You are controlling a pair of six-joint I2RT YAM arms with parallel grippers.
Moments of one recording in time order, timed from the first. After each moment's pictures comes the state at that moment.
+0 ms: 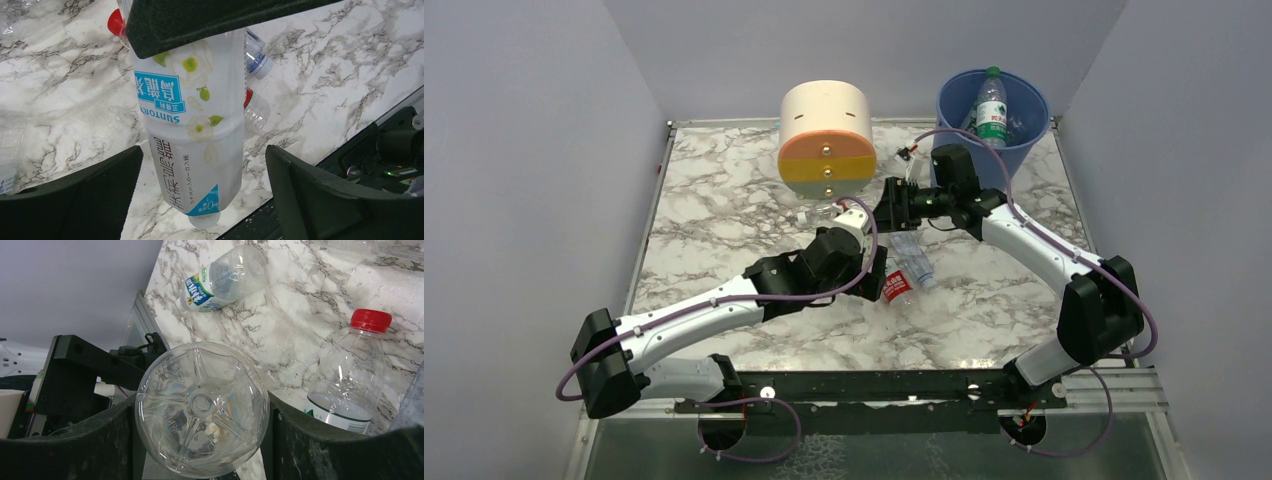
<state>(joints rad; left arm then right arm) -1.04 1.19 0.95 -0.43 -0.25 -0.51 0.49 1.54 1.16 -0.23 -0.77 0.50</state>
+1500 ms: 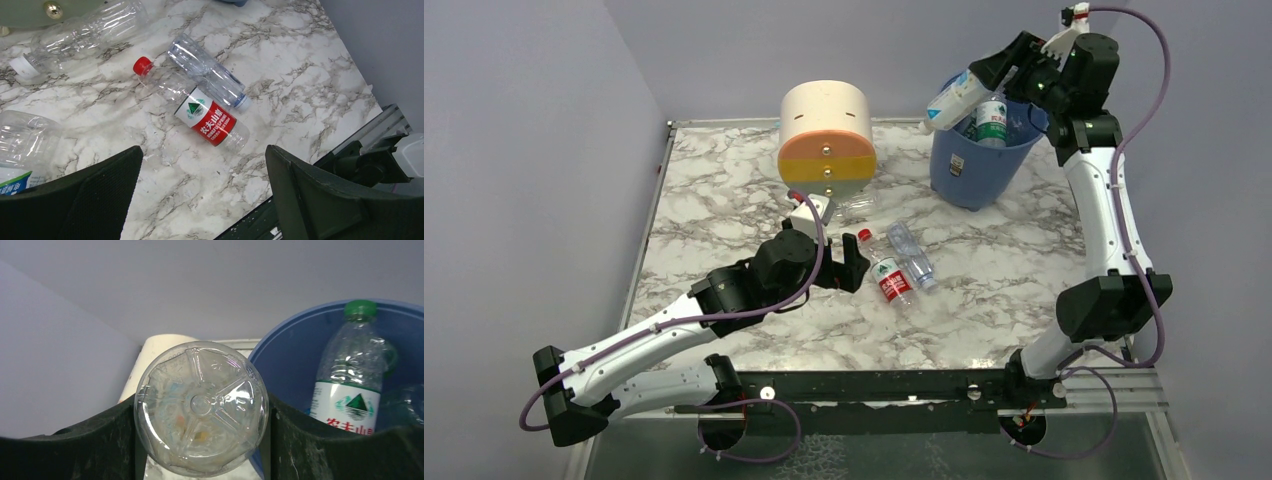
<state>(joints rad) -1.04 0.94 0.95 -0.46 -0.33 -0.54 0.04 1.62 1.84 -0.34 -0.40 0.48</state>
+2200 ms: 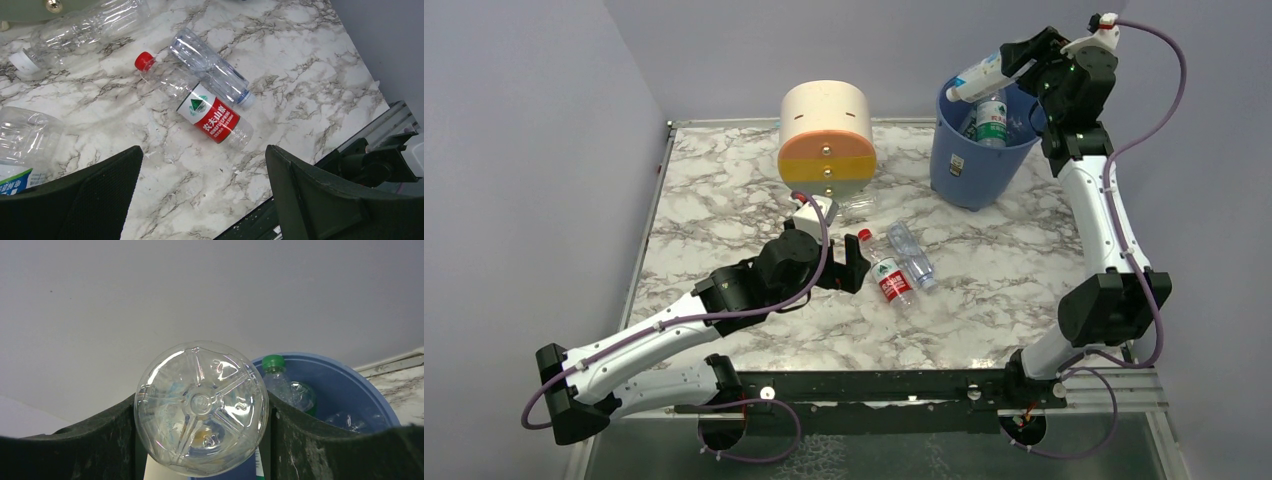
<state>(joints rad) -1.04 0.95 0.95 -0.47 -0.33 -0.54 0.01 1.60 1.69 -0.03 -0.03 0.51</state>
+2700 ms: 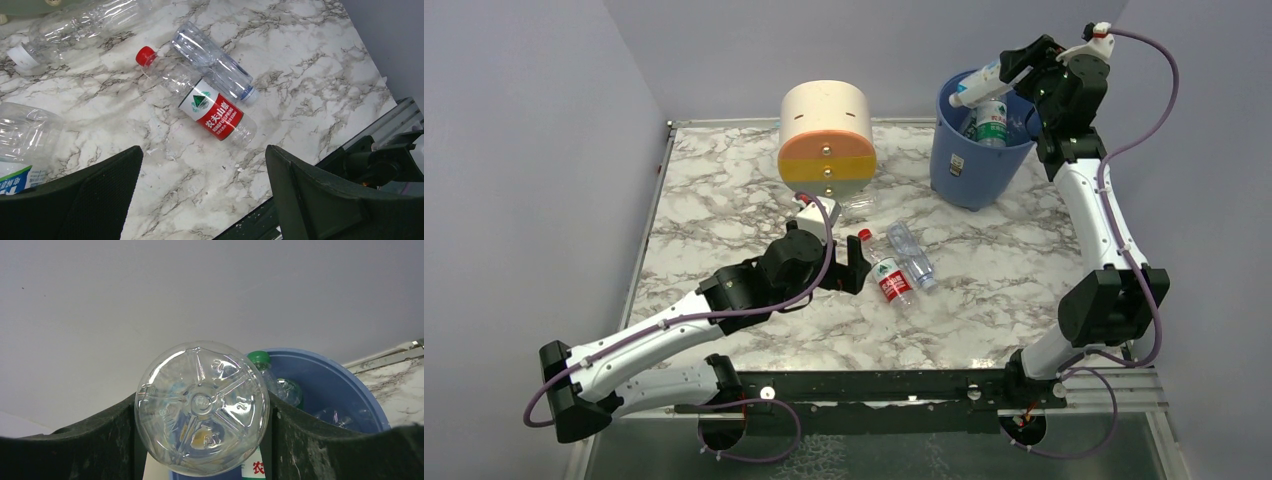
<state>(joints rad) -1.04 0.97 0.95 -0.47 -0.33 -0.54 0.01 1.59 1.62 0.03 0.02 0.49</state>
